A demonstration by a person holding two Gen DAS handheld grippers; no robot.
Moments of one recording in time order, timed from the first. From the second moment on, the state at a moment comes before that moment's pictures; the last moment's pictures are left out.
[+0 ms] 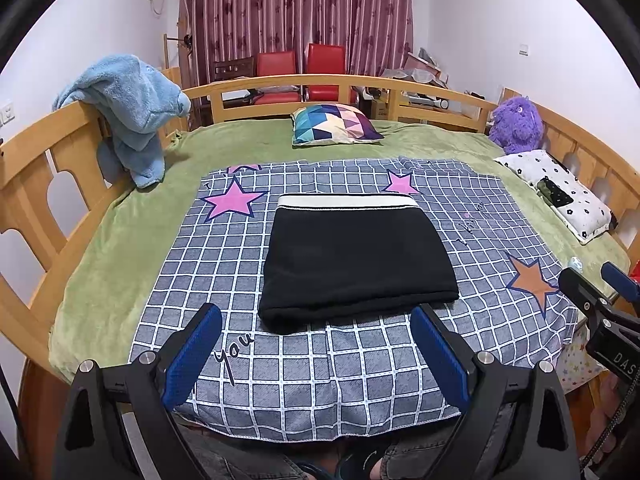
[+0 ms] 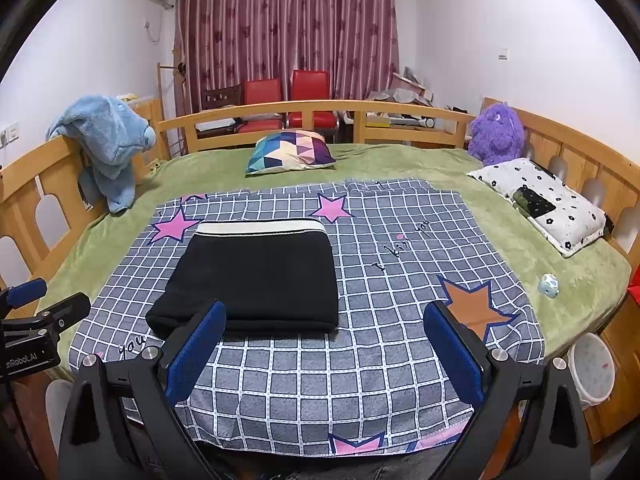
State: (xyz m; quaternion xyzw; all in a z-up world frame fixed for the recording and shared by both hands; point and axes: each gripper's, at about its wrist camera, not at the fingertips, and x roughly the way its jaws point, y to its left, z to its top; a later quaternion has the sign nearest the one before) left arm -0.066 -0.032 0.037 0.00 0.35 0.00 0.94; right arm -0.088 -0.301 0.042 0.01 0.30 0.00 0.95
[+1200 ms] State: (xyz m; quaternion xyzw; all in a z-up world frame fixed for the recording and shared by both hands) left arm -0.069 -0.032 0.041 0.00 0.35 0.00 0.94; right arm -0.092 -0.297 0.049 0.01 0.30 0.00 0.95
